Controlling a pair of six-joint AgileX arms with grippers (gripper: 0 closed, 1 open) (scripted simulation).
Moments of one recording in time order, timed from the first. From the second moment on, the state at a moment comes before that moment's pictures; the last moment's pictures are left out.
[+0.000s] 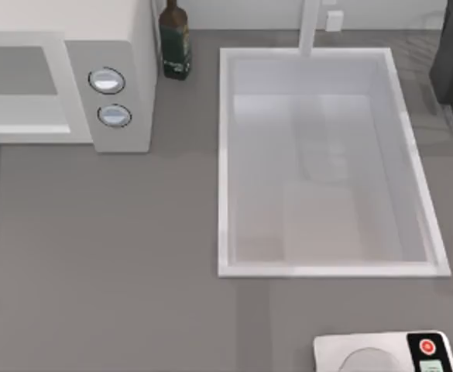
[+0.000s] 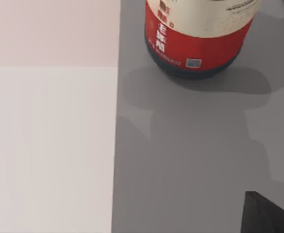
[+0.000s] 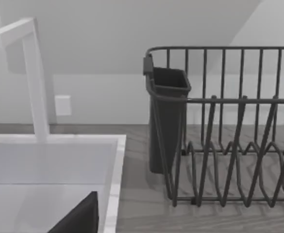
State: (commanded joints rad) left arm 0.96 1.68 0.90 -0.28 0.63 0.82; right arm 0.00 0.00 0.00 0.00 0.00 0.00
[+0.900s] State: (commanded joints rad) left arm 0.73 1.37 0.58 -0.15 0.50 0.59; right arm 0.00 0.00 0.00 0.00 0.00 0.00
